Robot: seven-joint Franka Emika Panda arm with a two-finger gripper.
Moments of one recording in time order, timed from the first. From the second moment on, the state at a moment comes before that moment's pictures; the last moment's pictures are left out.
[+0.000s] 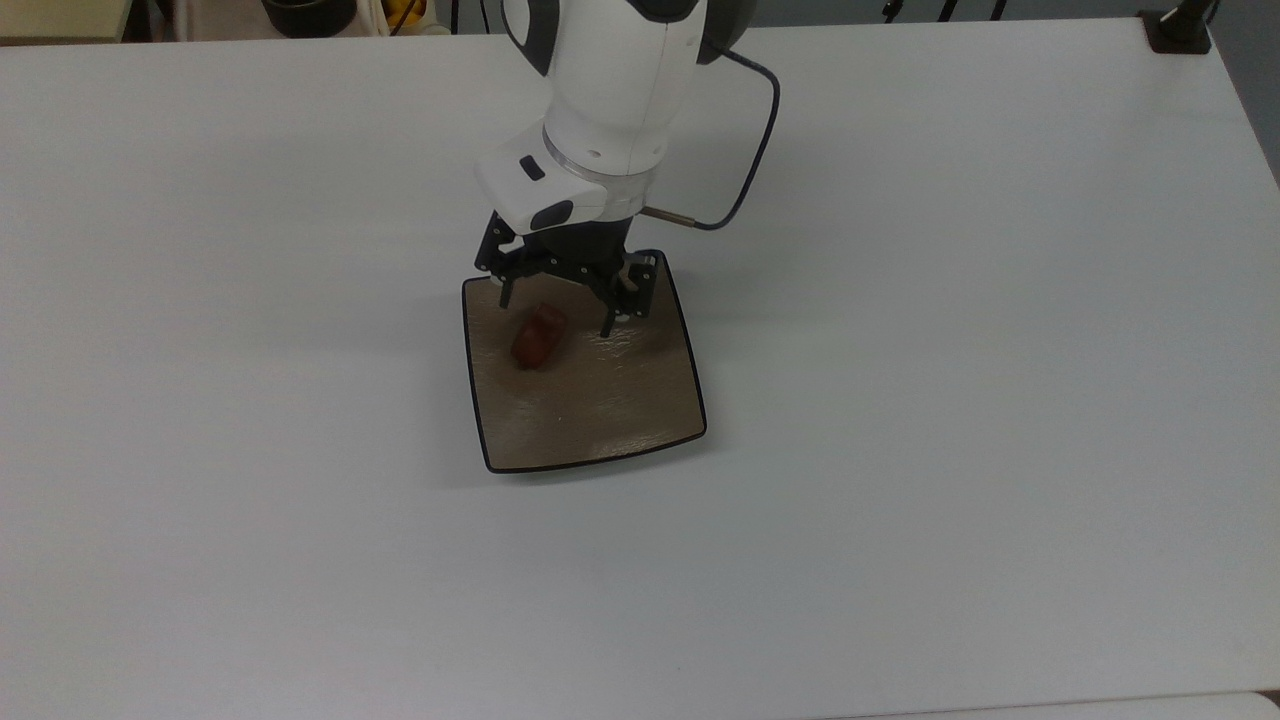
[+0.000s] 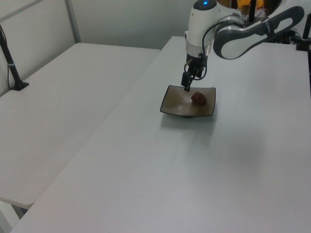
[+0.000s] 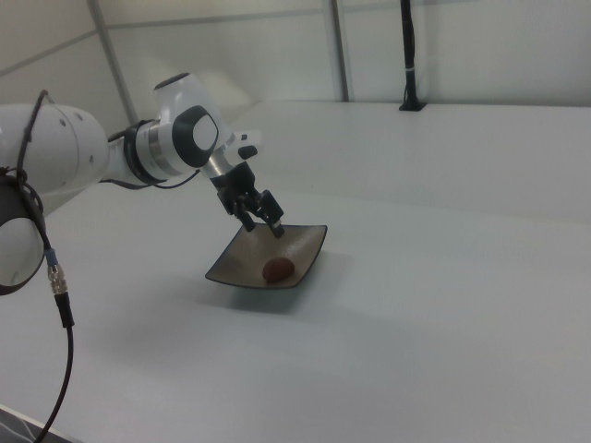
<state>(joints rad) 0.02 0.38 0.20 -1.64 -0.39 2.13 0.50</state>
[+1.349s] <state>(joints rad) 0.02 -0.03 0.03 -1.77 -0.02 1.66 -0.05</state>
